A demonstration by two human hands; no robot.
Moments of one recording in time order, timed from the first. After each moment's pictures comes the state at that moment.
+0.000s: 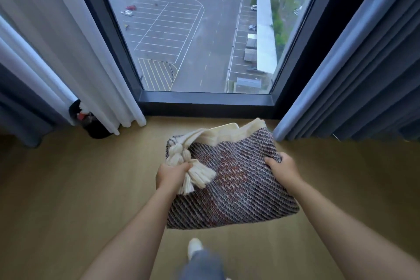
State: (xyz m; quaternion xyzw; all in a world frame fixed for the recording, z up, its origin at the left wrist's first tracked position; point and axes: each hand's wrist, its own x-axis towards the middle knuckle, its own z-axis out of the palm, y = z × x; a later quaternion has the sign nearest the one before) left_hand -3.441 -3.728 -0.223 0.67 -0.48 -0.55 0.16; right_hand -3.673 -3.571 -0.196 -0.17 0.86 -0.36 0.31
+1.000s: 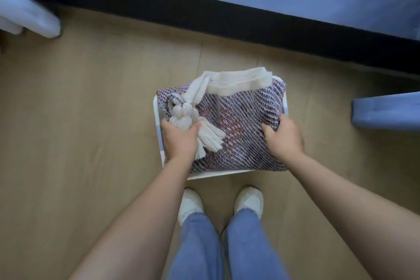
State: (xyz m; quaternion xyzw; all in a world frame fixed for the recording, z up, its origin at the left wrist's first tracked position) left_hand -3.759 -3.991 -0.757 0.80 -0.40 -0.44 0.06; right_hand -3.946 -3.909 -0.736 -0.23 0.90 -0.07 0.35
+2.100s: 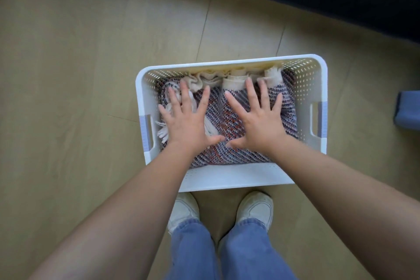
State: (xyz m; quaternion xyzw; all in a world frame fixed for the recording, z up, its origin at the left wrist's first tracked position) left_hand -3.753 -3.985 -0.879 0.51 -0.80 -0.21 -0.26; right_hand -3.914 -3.927 -0.871 -0.64 0.69 0.17 0.28
